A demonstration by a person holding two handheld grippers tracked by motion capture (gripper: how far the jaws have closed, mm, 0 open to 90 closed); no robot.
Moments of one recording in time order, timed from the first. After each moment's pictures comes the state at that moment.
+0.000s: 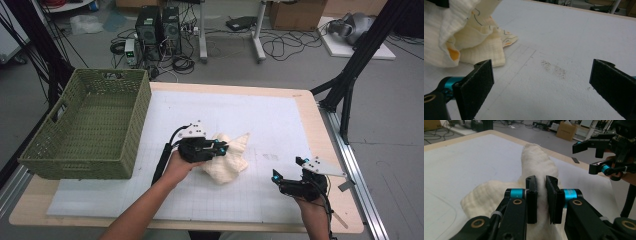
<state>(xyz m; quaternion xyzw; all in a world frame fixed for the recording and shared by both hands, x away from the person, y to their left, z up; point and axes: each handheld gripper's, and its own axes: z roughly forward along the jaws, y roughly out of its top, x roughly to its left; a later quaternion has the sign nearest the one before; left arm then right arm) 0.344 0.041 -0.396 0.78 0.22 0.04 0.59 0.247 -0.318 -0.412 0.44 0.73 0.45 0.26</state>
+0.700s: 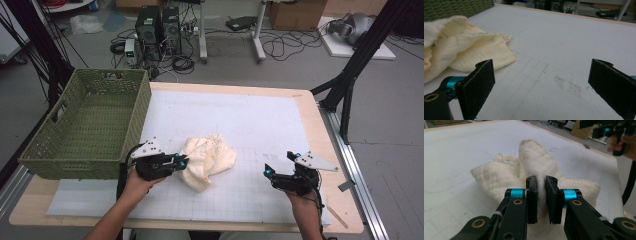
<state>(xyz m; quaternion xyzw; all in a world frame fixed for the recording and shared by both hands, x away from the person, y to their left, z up) 0.297 0.139 -0.424 0.78 0.27 0.08 0.56 0.260 -0.294 -0.404 0.44 0.72 0.48 0.25</state>
